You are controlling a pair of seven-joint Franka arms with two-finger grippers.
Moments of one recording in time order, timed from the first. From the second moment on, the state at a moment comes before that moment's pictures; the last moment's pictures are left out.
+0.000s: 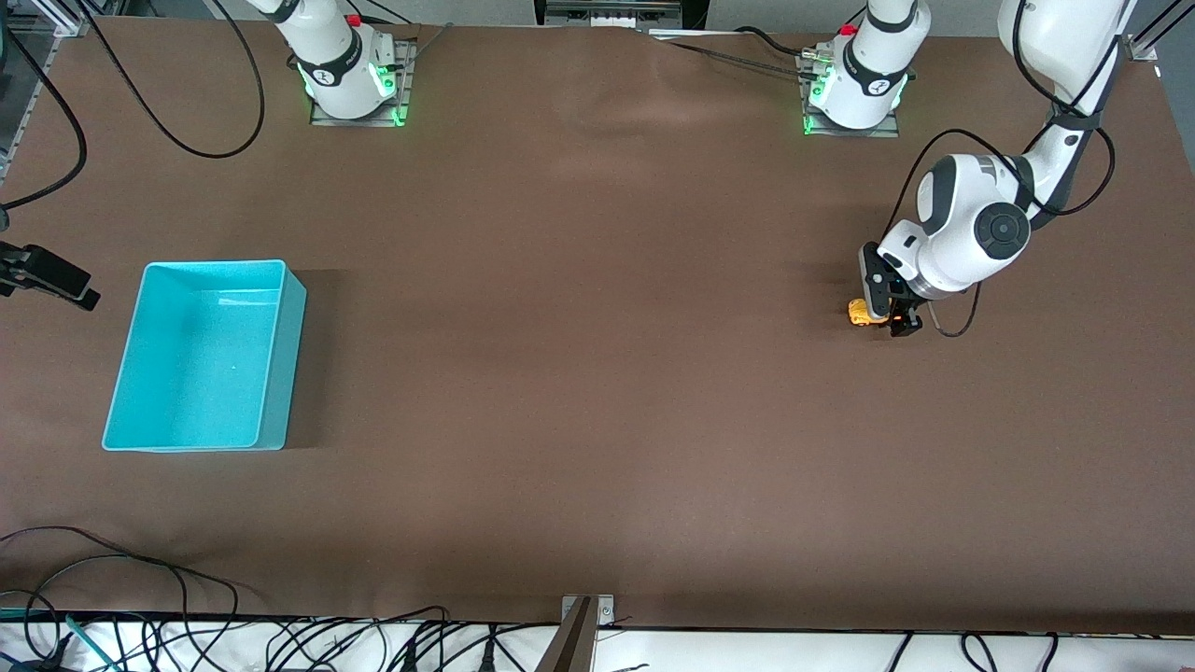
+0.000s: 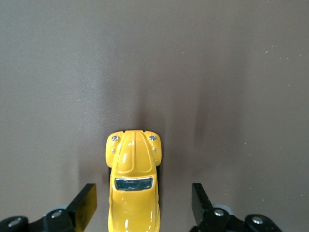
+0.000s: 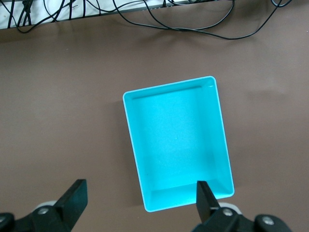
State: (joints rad) left arm 0.00 0.27 -0.02 -2.41 0.01 2.58 1.45; right arm 0.12 0.18 -0.23 -1.42 0.01 1.70 0.06
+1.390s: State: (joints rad) left arm -0.02 0.29 -0.08 -2.41 0.02 2.60 1.48; right arm 0.12 0.18 -0.24 -1.42 0.01 1.70 0.06
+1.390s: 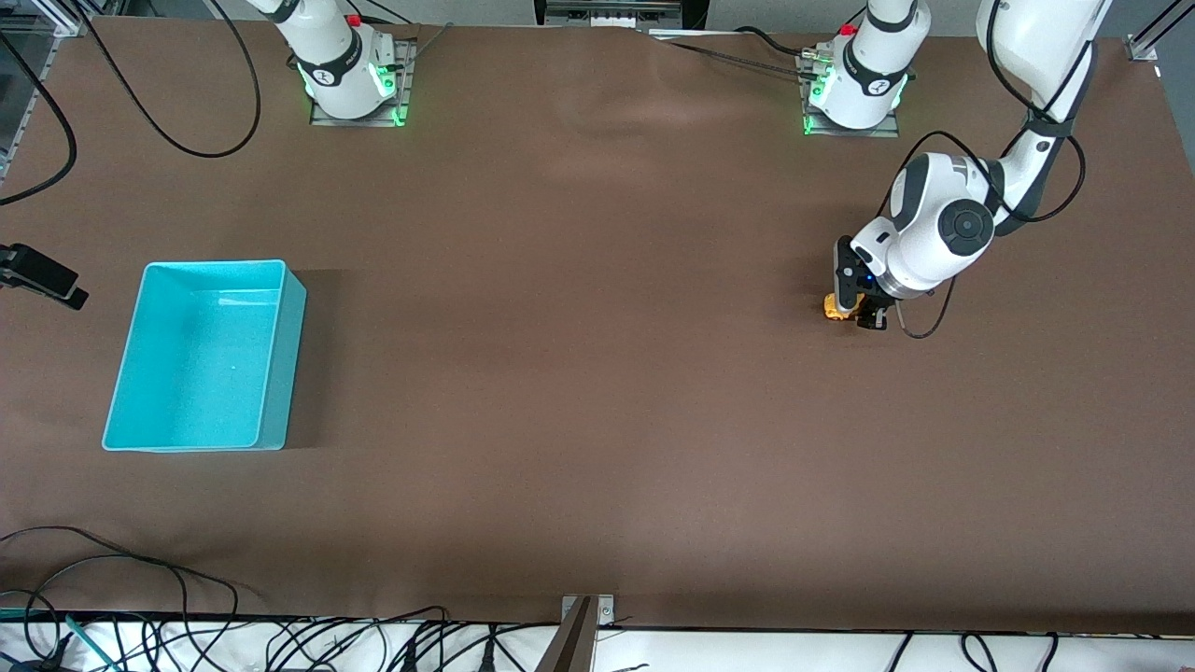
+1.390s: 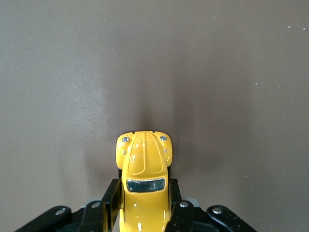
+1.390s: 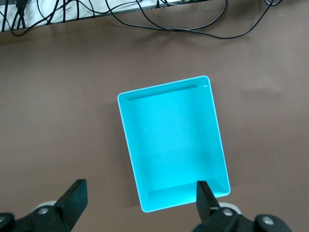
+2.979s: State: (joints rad) left arm 0.08 0.30 0.09 -2.38 0.08 2.59 1.71; right arm 0.12 0.18 -0.24 -1.42 0.01 1.70 0.06
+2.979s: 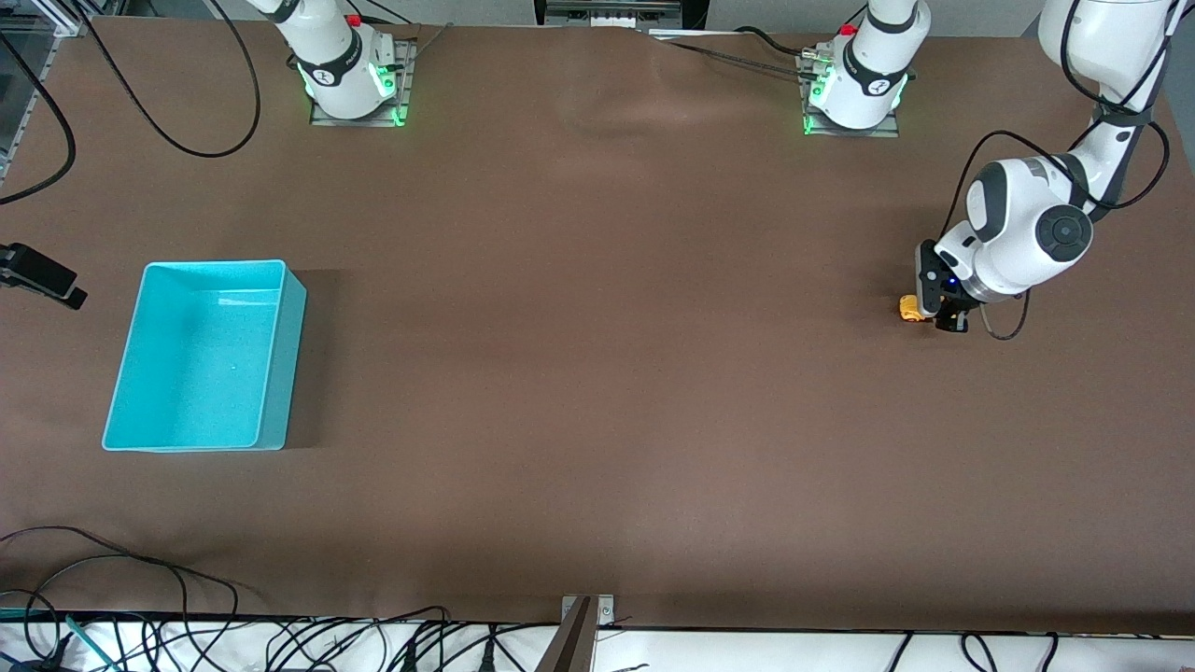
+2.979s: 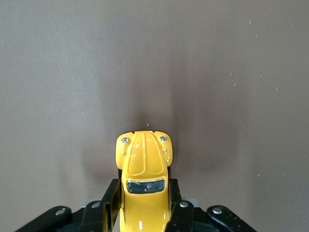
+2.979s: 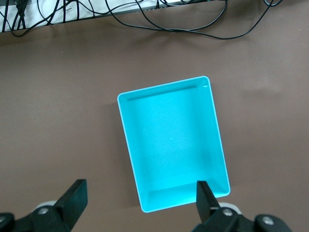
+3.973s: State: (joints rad) left arm 0.11 0.32 0.14 -2.35 0.08 2.59 1.77; right arm 0.12 0.18 -0.24 -1.42 0.01 1.70 0.06
